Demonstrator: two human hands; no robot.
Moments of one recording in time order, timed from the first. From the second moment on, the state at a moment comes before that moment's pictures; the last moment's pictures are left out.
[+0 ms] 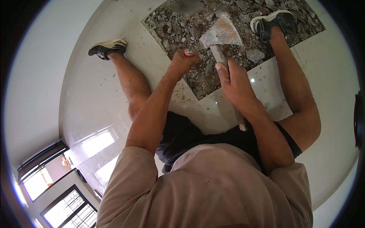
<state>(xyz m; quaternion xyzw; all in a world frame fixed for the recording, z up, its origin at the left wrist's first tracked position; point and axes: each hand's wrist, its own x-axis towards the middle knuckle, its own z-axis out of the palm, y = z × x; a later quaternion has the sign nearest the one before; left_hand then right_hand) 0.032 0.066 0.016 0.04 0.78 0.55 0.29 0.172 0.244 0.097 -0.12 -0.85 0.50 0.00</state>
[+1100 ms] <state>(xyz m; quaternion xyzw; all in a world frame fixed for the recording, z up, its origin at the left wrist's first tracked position) 0.052 0.049 -0.024 0.02 0.81 0.55 0.21 0.165 0.236 0.027 -0.03 -0.89 0.45 -0.02</state>
